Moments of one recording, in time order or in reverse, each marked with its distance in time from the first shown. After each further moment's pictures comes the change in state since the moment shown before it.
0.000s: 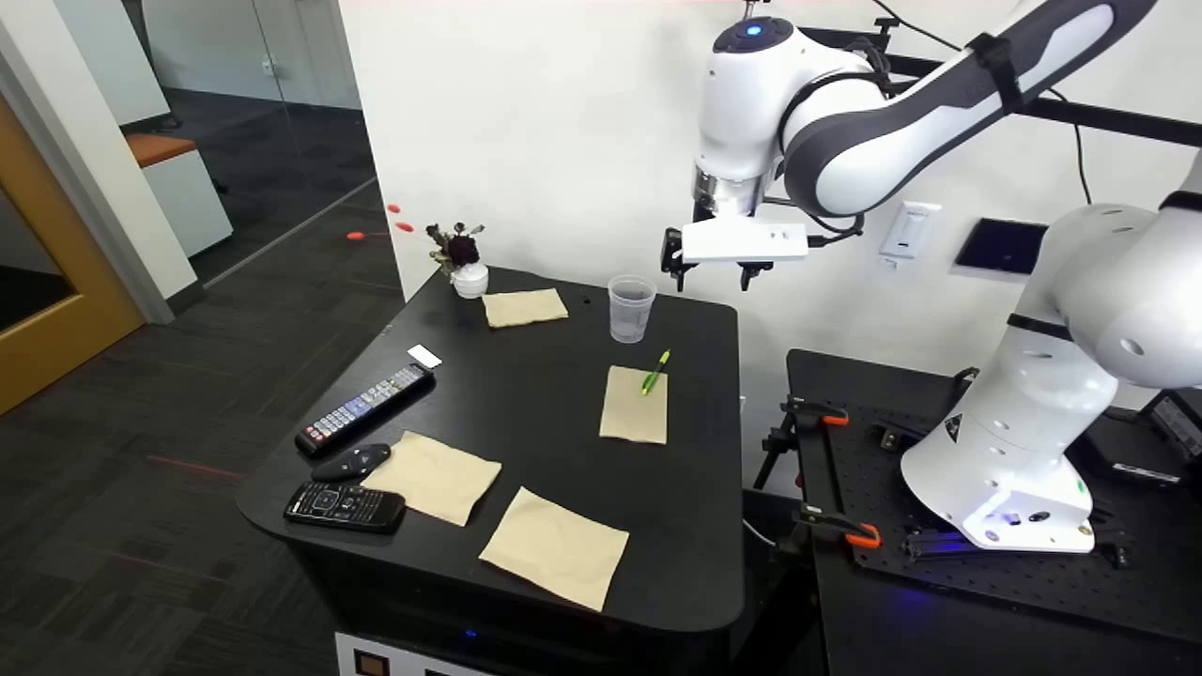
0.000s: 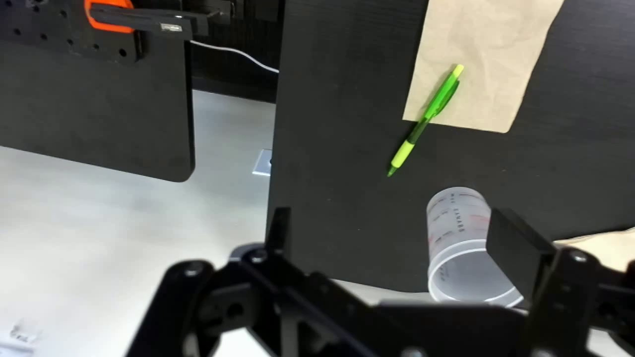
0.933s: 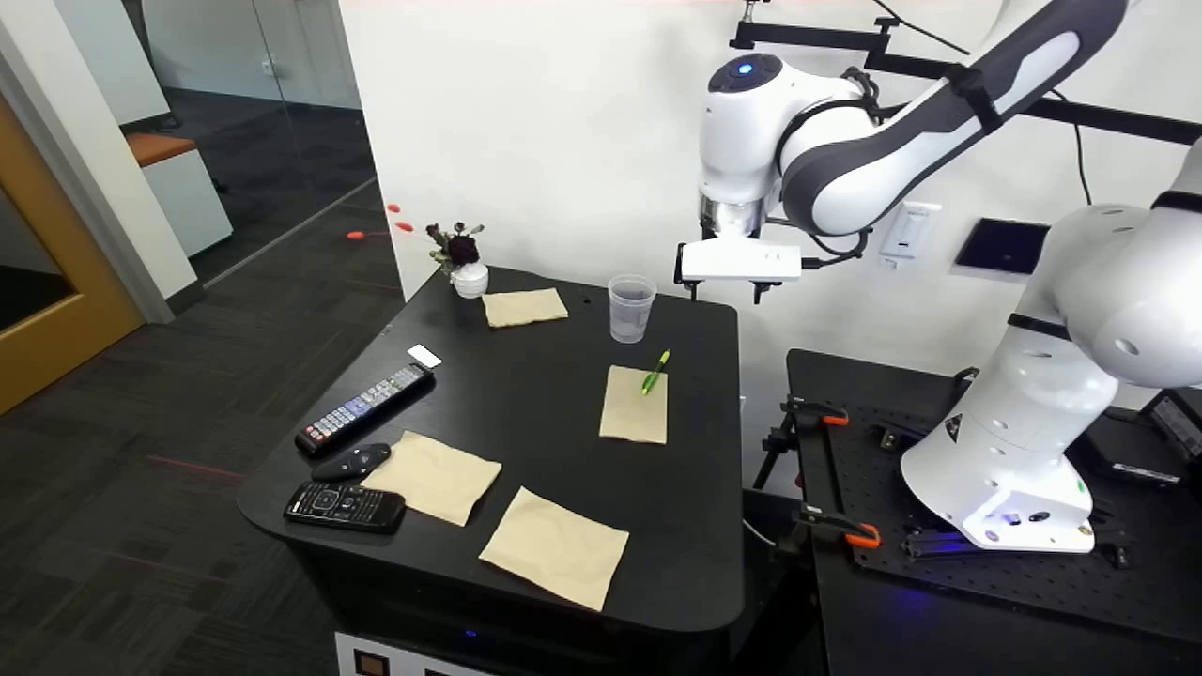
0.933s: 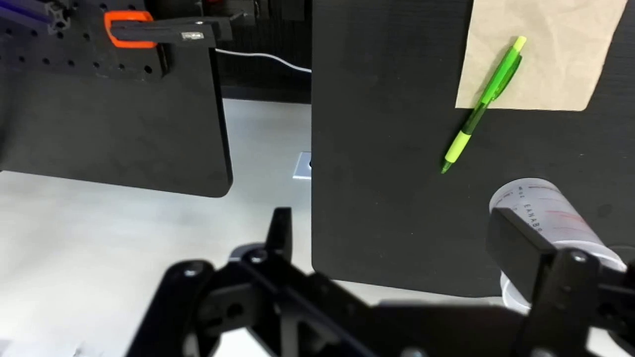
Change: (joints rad) arm -0.021 0.057 -0.028 -0.027 -0.064 0.014 0.137
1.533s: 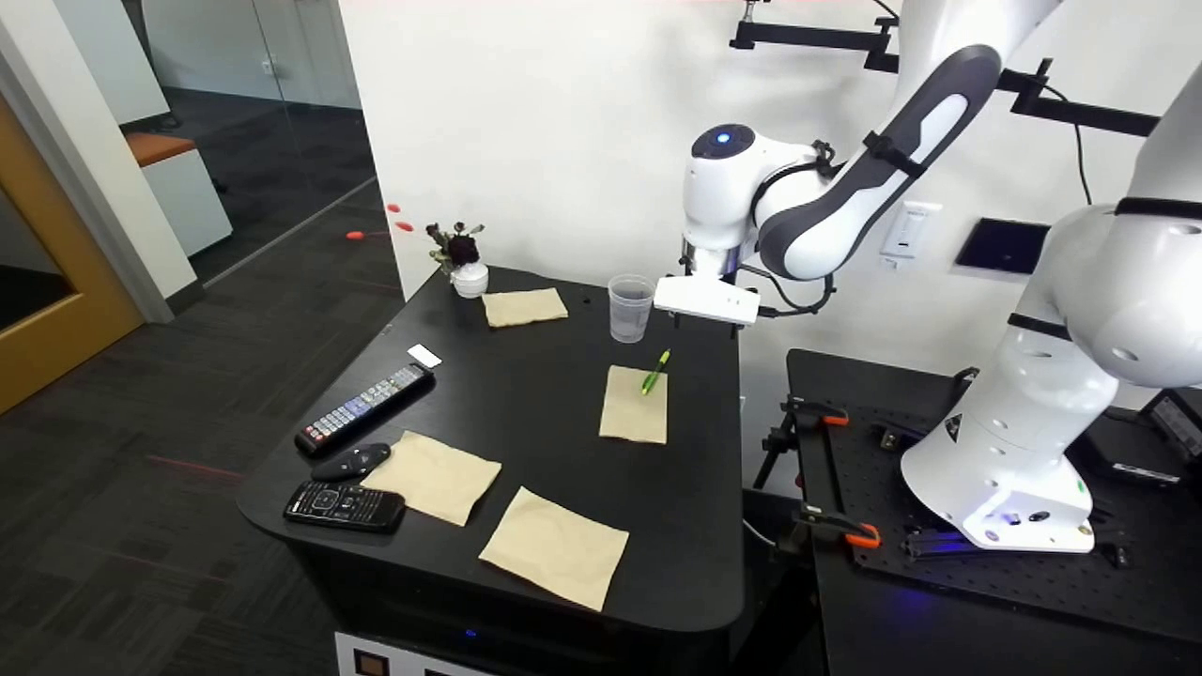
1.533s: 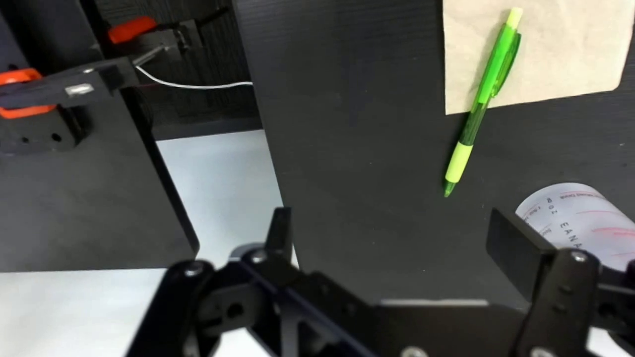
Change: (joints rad) arm 0.002 0.256 -0.106 0.023 -0.121 0.265 0.241
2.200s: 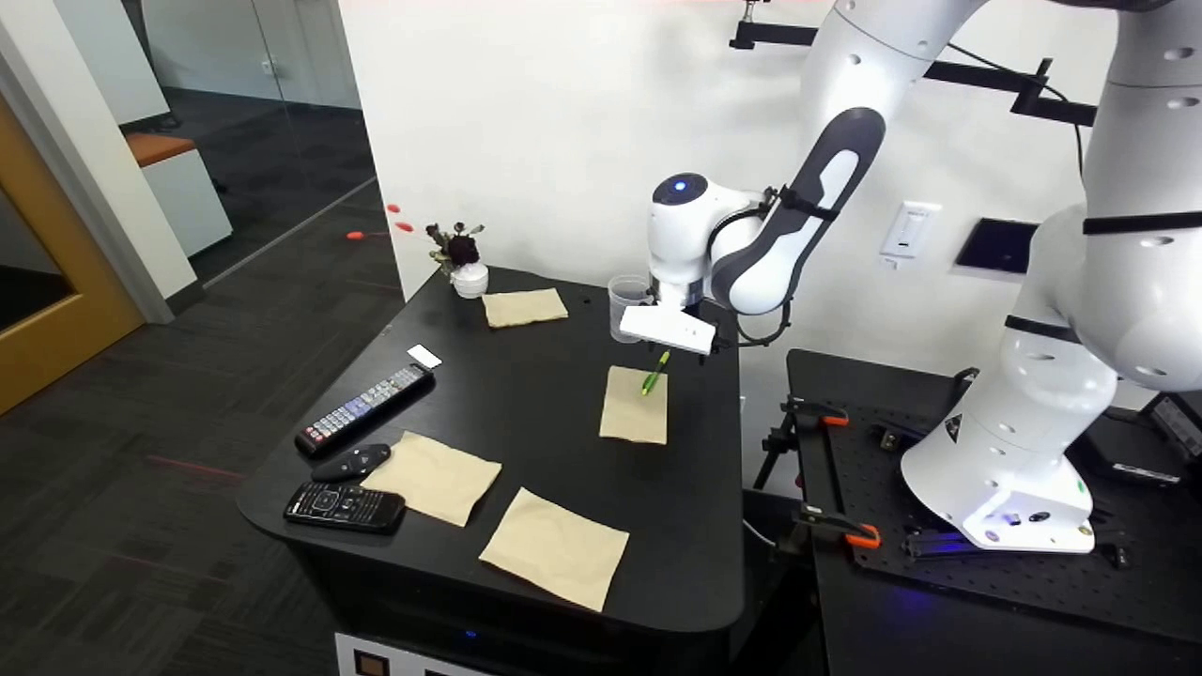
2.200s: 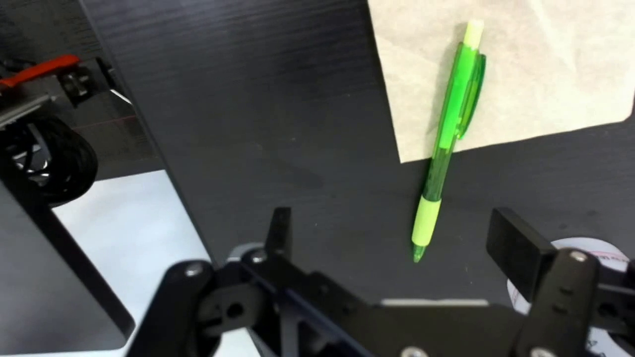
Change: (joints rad) arm 0.135 0.304 -0.144 0.156 0.077 0.150 0.031
